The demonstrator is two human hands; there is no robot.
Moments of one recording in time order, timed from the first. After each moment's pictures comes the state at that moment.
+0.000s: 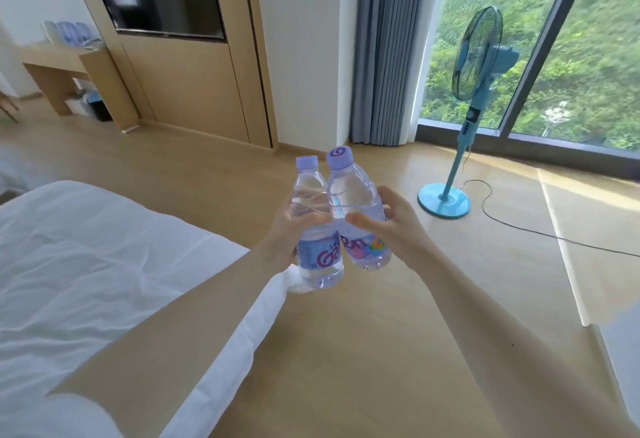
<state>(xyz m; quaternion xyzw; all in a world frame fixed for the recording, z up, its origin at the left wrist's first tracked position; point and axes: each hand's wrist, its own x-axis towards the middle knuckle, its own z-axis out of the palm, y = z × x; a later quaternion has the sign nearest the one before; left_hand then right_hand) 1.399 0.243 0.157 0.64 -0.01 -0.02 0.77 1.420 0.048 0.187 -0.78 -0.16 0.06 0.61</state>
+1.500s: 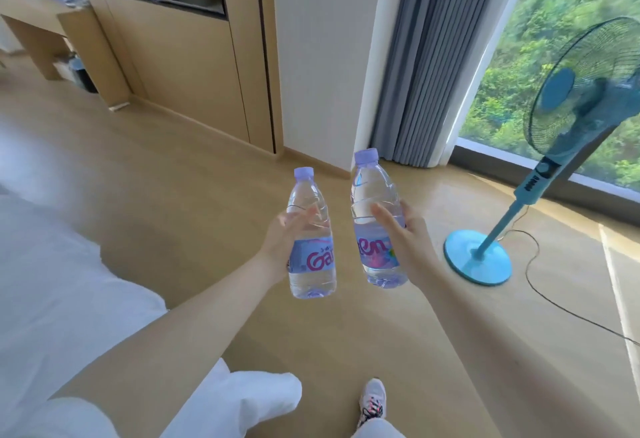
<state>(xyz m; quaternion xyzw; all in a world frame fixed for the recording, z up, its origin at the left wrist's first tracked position) 1.861 0.354 0.120 0.57 0.16 0.02 0.80 1.906 0.161 0.155 -0.75 -0.09 0.09 0.65</state>
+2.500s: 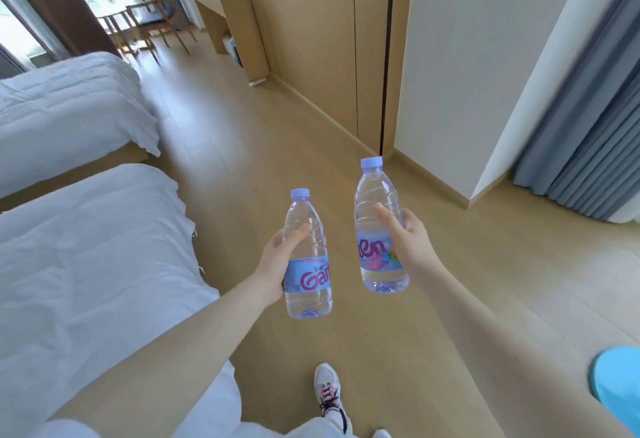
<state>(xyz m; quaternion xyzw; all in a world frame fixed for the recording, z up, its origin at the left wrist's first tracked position) 2.084 0.471 0.091 0.50 0.43 0.15 0.74 2.245 0.327 0.099 -0.67 -0.18 0.35 0.63</state>
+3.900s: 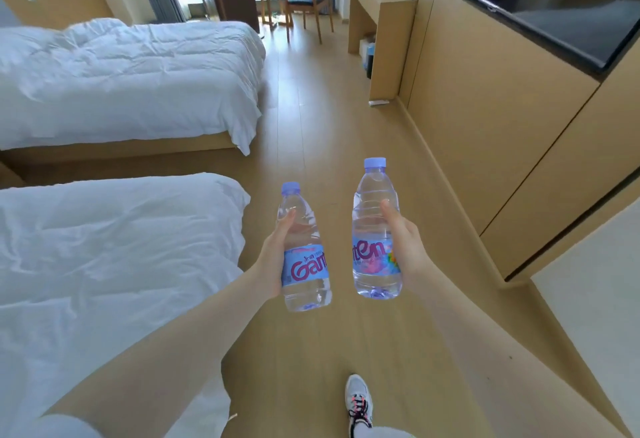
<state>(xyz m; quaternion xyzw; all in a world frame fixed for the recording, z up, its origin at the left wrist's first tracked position) 2.172 1.025 0.073 0.33 0.44 0.27 0.79 2.371 0.957 0.111 -0.60 -0.29 0.52 0.54</state>
